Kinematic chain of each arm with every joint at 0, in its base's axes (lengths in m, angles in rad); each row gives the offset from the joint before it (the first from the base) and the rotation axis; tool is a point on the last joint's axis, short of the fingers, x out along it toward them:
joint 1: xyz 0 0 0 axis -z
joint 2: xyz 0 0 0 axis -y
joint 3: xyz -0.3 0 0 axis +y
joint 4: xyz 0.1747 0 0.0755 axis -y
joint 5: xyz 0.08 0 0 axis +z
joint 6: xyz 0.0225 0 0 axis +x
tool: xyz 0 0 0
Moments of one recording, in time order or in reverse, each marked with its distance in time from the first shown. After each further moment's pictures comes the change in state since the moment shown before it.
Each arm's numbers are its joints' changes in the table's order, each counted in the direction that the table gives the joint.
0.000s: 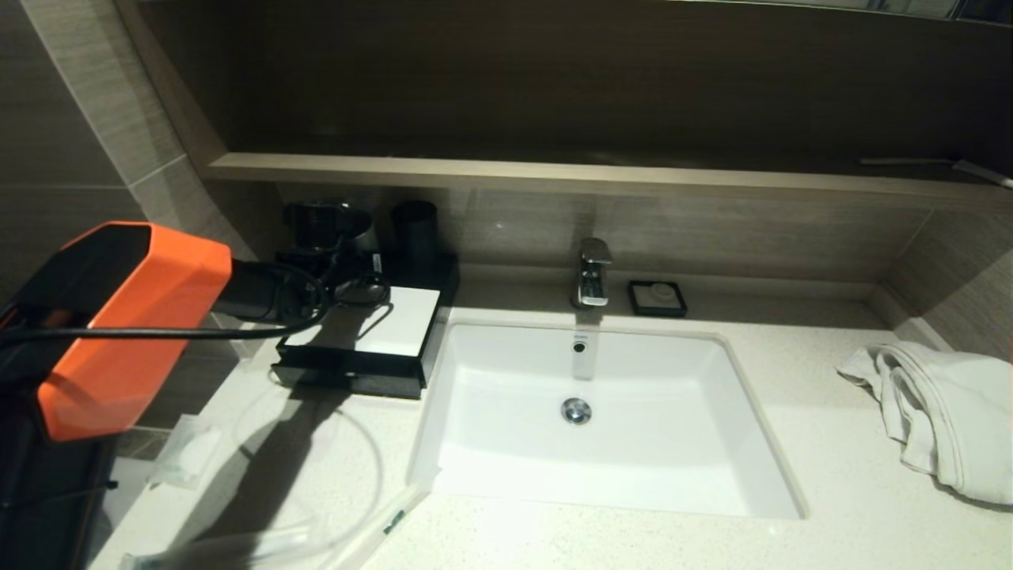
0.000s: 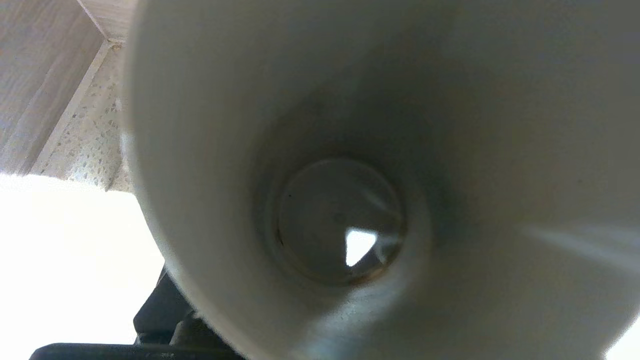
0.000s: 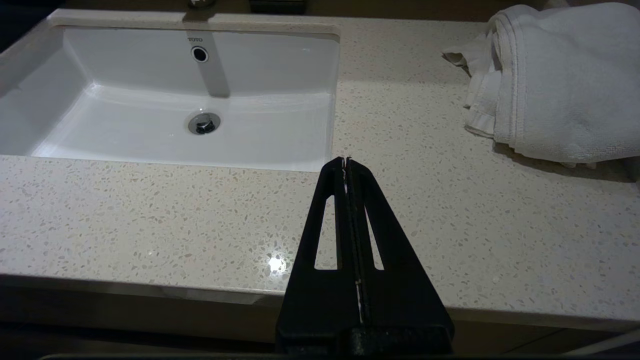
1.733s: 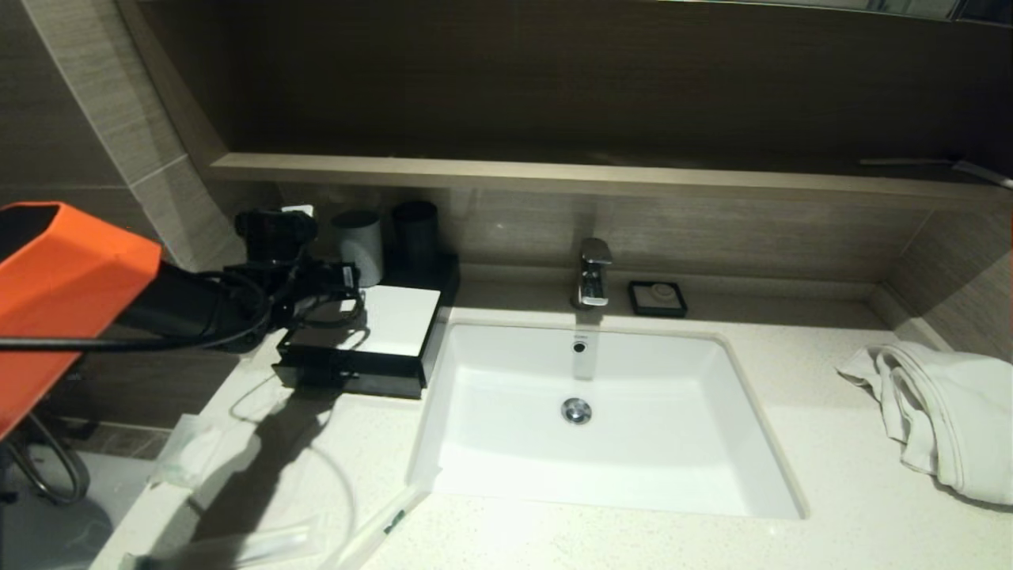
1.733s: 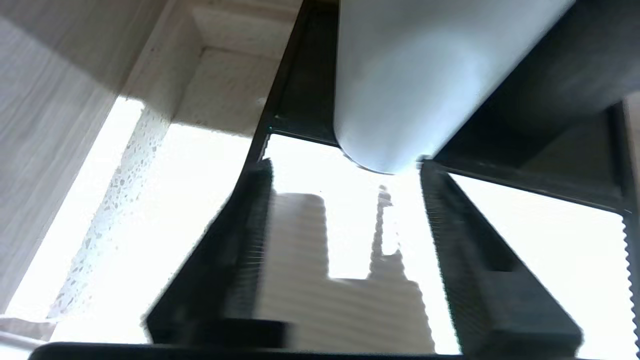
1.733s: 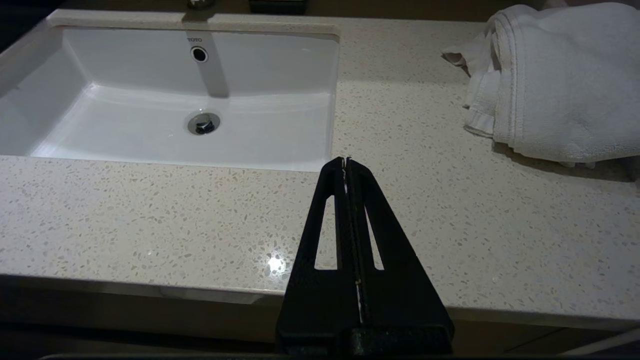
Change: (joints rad) left arm -0.023 0.215 0.384 0.139 -0.007 -0.028; right arm 0.000 0.000 0.000 0.000 0.000 0.000
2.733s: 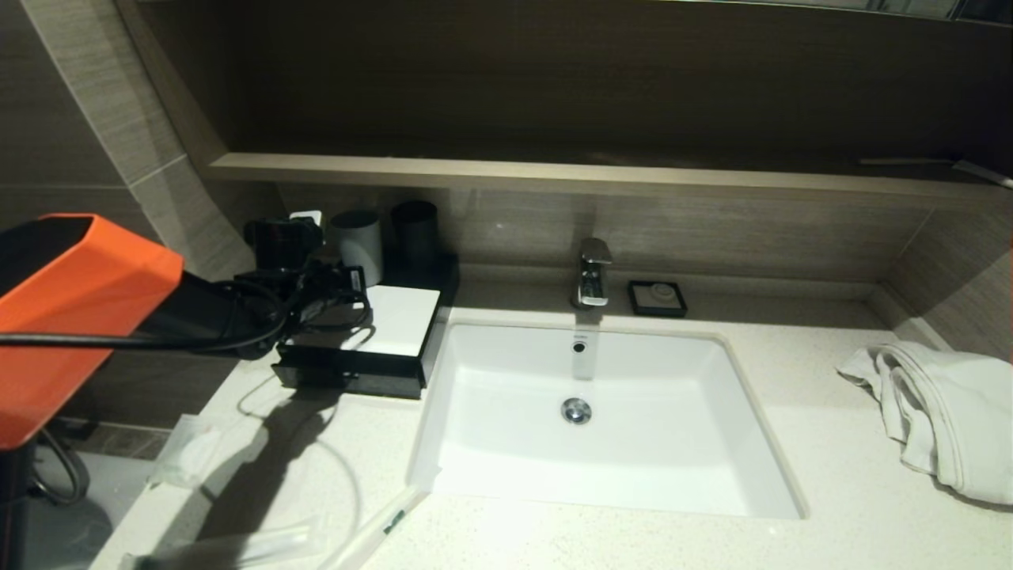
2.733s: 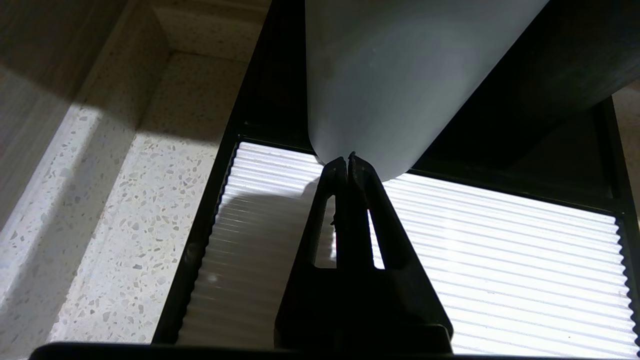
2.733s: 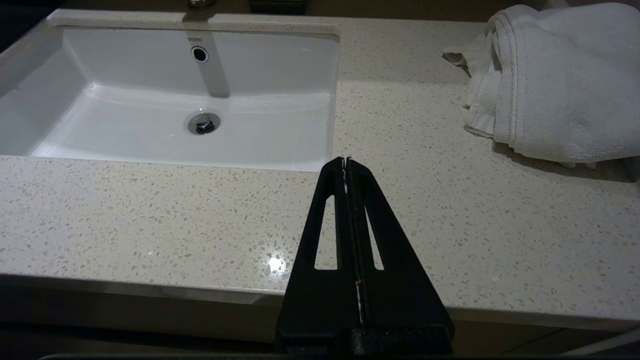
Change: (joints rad) left arm -0.001 -0.053 -0.021 0.057 -0.047 0.003; right arm 0.000 0.000 0.000 0.000 0.000 0.000
